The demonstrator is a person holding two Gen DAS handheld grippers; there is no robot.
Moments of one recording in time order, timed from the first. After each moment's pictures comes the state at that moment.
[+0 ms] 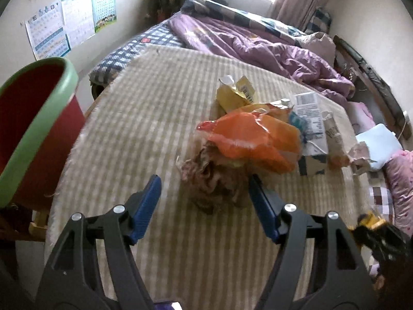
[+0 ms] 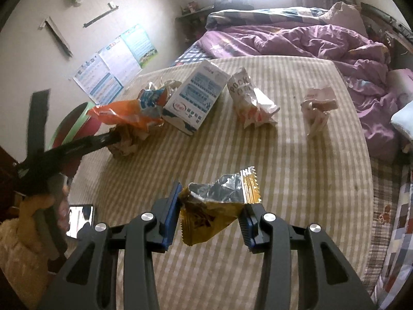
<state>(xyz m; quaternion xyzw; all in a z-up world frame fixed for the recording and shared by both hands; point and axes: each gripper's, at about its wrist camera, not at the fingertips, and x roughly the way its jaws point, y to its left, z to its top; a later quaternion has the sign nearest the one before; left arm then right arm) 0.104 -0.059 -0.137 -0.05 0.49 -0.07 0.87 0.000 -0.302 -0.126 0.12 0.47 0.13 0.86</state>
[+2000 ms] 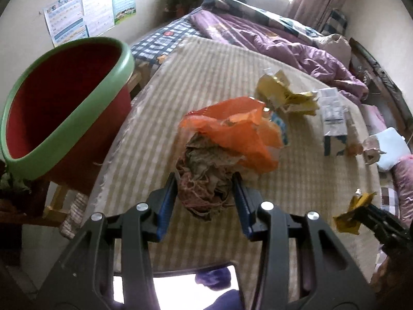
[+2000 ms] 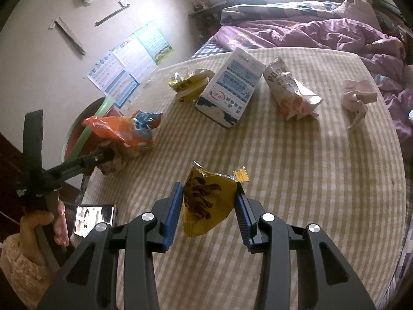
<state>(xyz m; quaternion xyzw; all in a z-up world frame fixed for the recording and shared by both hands) 0.066 -0.006 -0.130 -0.05 0.50 -0.03 0.86 0.007 -0.270 -0.132 0.14 0.47 0.17 0.85</state>
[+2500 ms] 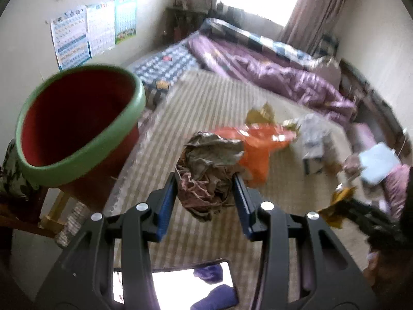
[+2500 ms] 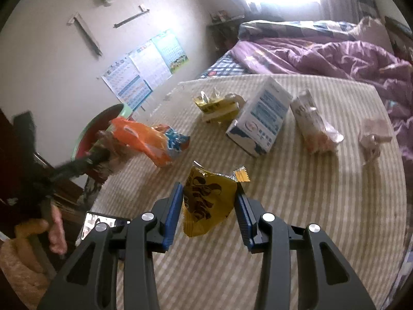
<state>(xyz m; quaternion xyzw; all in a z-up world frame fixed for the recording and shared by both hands) 0.039 0.011 -0.083 -0.08 0.42 -0.04 0.90 0.014 -0.246 -0.107 0.12 0.43 0.21 0.87</state>
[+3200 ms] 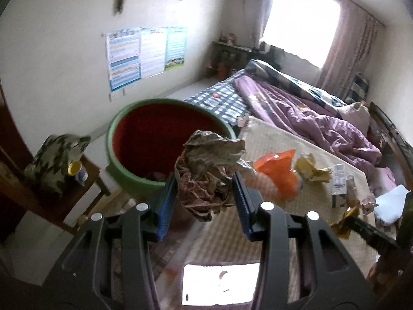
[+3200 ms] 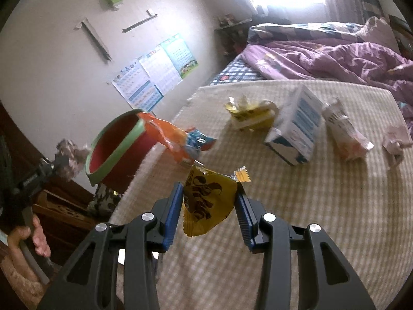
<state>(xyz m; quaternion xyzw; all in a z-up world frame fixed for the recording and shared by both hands) -0.013 0.099 -0.036 -0.11 0.35 0.08 0.93 0.016 -0.202 -0.095 0.14 0.41 0.23 0.87</state>
